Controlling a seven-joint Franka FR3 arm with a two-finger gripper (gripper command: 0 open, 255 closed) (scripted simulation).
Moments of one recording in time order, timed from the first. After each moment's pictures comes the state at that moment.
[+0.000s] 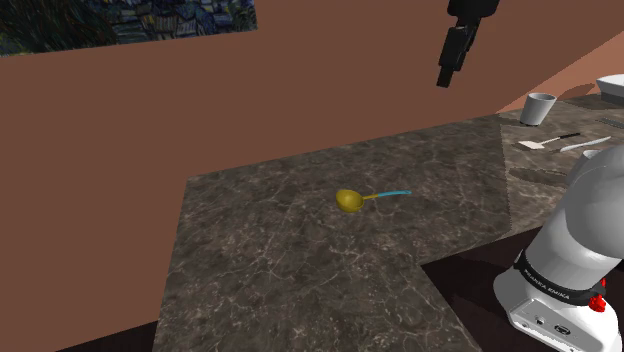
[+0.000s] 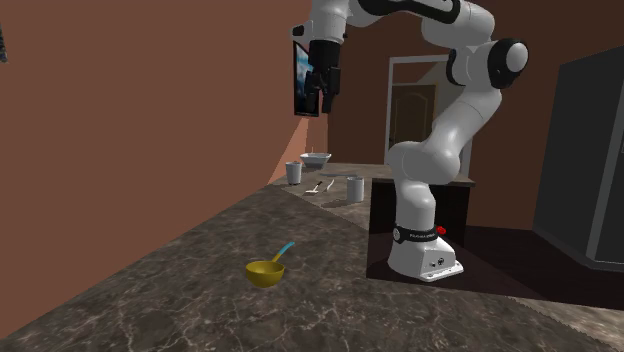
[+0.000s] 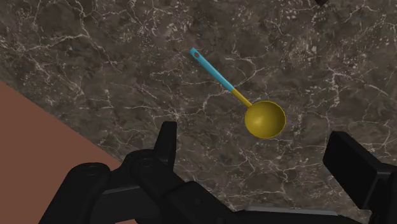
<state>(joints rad) 0.02 -0.83 0.05 -2.30 -0.03 1.56 -0.17</state>
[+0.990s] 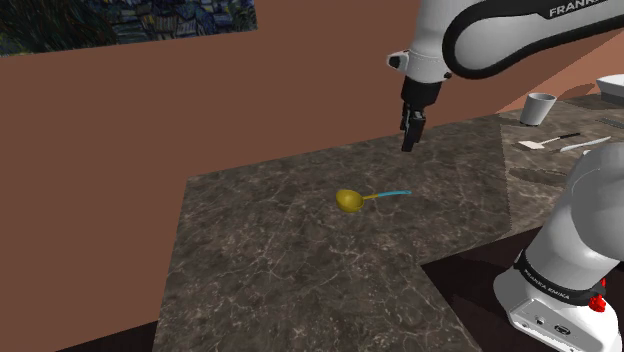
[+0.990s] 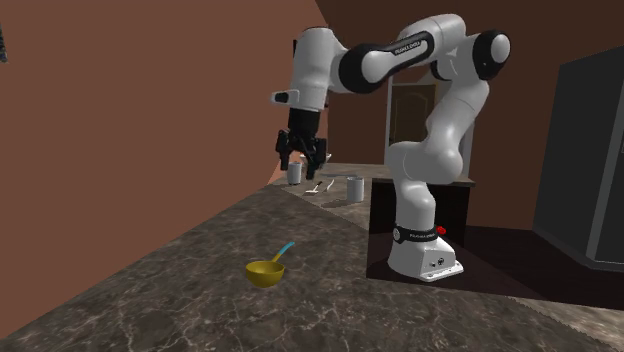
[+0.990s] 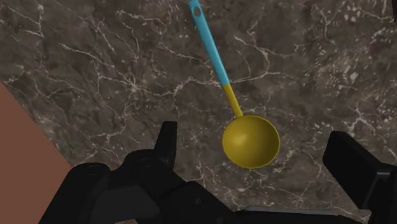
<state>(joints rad) 0.14 -0.70 -0.01 -2.64 -0.08 2.08 -0.47</state>
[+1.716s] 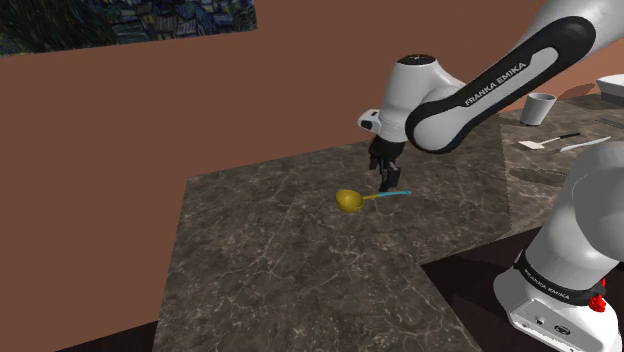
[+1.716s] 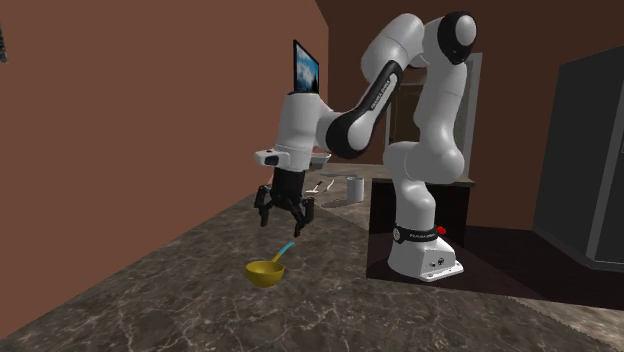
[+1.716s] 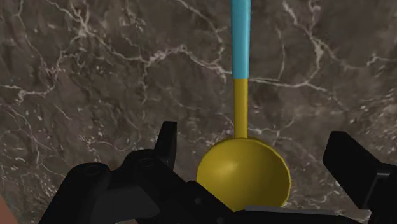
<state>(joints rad) 0.23 -0.33 -0.07 -2.76 -0.13 2.60 -0.74</state>
